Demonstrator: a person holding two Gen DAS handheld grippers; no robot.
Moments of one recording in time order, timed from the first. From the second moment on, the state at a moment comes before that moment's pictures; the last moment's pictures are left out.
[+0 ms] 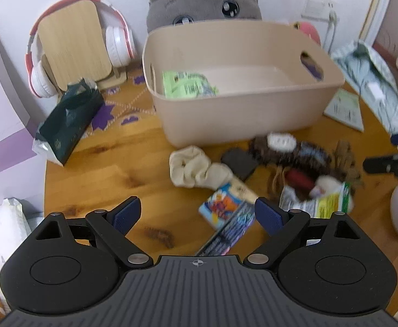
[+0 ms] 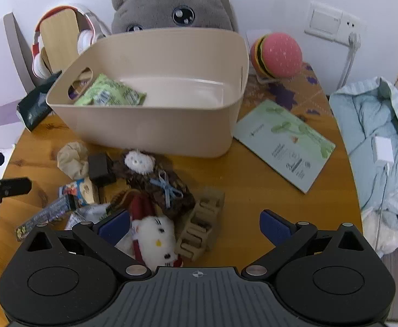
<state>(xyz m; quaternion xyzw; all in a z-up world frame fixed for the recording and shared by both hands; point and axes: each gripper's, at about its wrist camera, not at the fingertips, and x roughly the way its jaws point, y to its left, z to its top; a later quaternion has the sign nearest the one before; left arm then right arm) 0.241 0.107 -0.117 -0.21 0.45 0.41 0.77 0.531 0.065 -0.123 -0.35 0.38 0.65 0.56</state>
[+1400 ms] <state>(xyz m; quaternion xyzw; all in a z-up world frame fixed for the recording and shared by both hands) 0.245 0.108 -0.203 -0.22 0.53 0.37 0.73 0.535 0.107 -0.213 -0.41 0.44 0.60 0.53</state>
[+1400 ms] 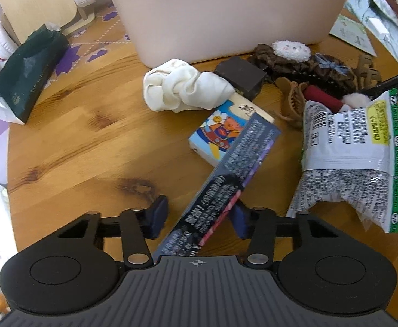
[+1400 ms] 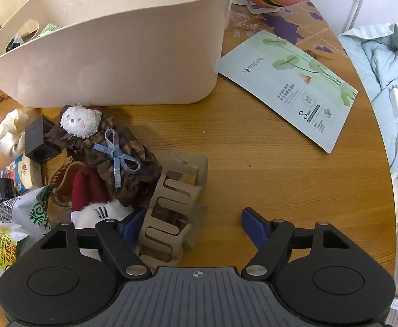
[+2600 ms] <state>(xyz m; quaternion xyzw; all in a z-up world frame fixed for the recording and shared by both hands) 0.218 0.100 -0.164 -0.20 0.49 0.40 0.75 0.553 0.075 -0.162 -0.35 0.45 0.64 0.52</state>
